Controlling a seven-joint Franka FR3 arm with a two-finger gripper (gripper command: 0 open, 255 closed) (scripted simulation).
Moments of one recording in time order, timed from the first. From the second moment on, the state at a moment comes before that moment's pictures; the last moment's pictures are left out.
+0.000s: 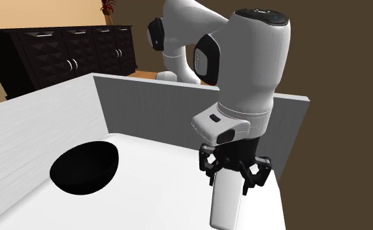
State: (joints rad) arm 0.29 0.41 0.42 -1.47 -0.17 1.83 0.65
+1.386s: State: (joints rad) arm 0.06 0.16 0.34 -1.69 -0.06 1.84 0.34
